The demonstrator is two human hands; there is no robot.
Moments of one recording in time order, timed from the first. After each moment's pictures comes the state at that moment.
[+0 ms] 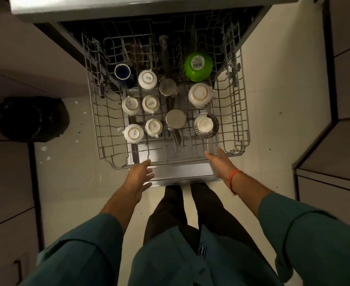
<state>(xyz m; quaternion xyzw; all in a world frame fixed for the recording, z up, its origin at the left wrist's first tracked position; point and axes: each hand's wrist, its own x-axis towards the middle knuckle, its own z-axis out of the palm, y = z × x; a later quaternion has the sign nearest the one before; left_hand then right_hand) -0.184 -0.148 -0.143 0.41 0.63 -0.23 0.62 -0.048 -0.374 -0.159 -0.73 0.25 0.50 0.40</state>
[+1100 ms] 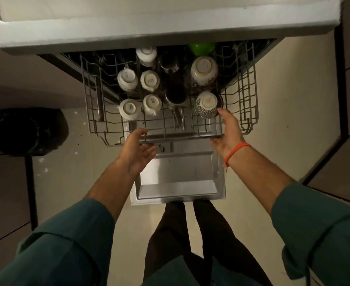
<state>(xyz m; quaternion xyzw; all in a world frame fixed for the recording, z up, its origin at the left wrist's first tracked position) -0.030 -0.069 -0.148 0.28 0.61 -0.13 0.73 0.103 -0.270 -0.145 -0.59 0.39 0.36 0.61</state>
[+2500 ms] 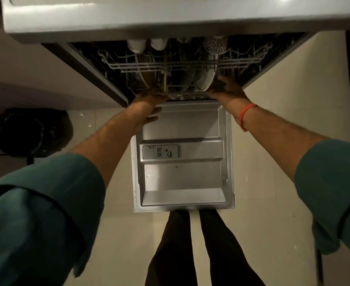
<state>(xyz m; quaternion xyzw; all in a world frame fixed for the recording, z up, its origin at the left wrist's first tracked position) 0.045 -0.009 -0.158 0.59 0.43 -0.18 0.66 0.180 -0.212 -0.181 -0.84 0.02 0.34 0.42</state>
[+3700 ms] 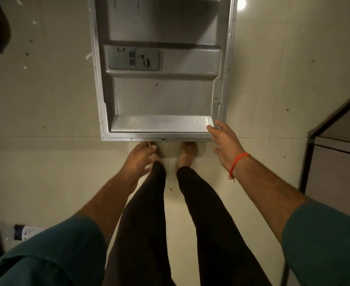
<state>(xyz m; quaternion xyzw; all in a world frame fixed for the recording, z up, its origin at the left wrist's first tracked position) -0.320 -0.262 -0.343 0.42 0.58 -0.27 0.64 -0.163 -0.451 -0.344 -0.71 0.29 0.45 0.46</state>
